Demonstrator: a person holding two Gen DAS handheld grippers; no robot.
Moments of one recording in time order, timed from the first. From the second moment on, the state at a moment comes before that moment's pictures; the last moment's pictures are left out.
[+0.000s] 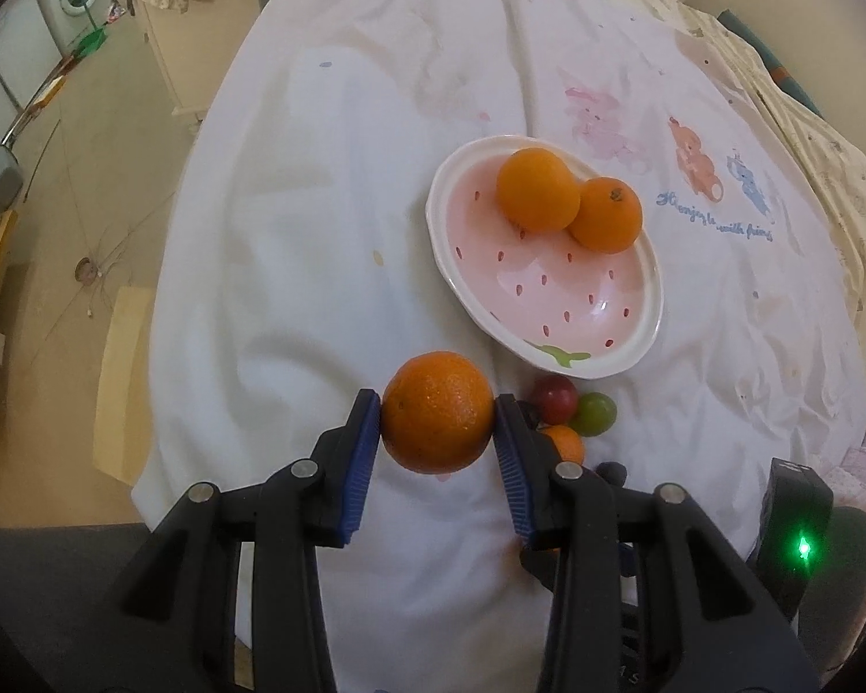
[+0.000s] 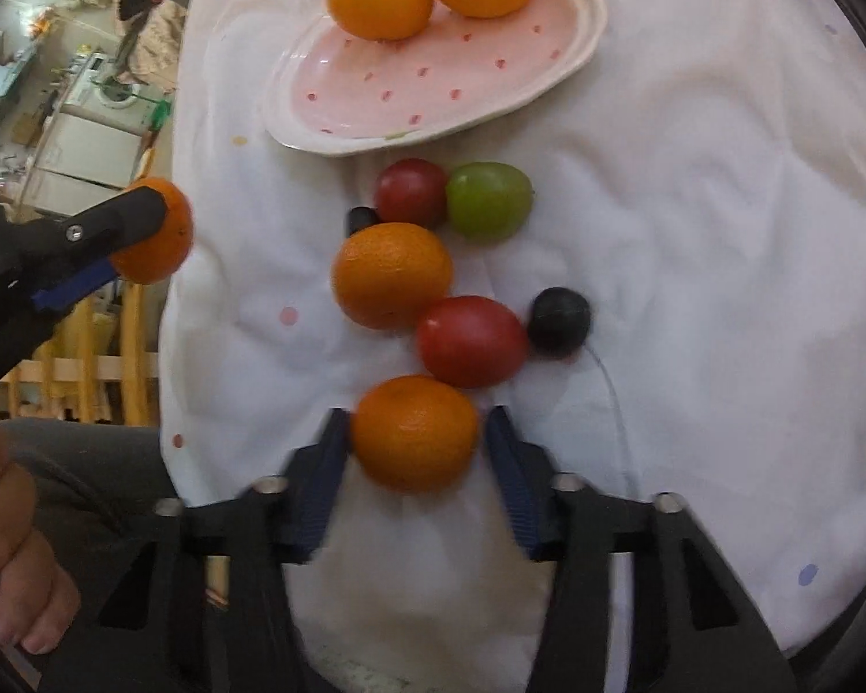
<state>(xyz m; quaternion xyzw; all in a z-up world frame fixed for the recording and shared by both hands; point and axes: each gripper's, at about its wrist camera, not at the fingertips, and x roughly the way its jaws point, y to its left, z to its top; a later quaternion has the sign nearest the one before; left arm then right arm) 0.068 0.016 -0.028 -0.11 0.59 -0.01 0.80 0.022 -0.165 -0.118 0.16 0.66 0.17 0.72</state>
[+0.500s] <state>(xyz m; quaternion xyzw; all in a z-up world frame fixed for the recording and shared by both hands) 0.068 0.009 -0.034 -0.08 0.58 0.00 0.81 0.003 -0.215 -0.093 0.20 0.62 0.19 0.73</state>
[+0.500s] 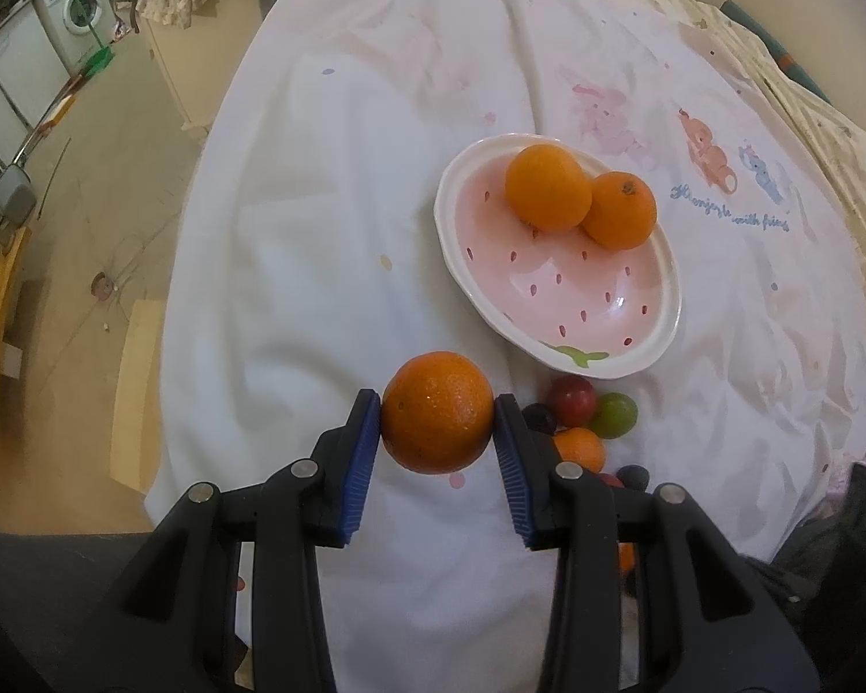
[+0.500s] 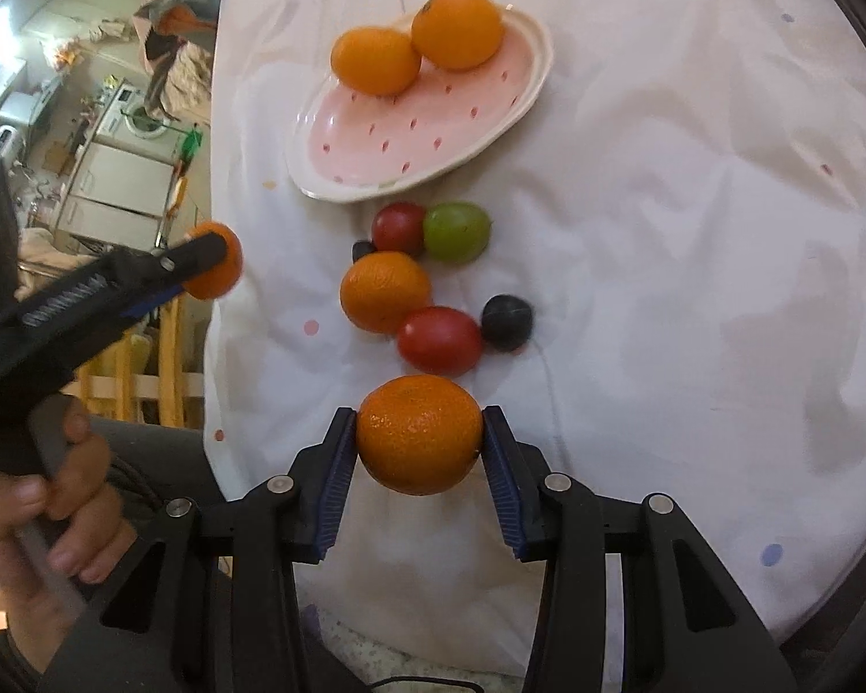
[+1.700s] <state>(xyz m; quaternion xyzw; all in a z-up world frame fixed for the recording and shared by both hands) 0.089 -0.016 -0.003 0.01 0.52 0.02 0.85 0.089 -0.309 -0.022 0.25 0.50 0.20 0.80</state>
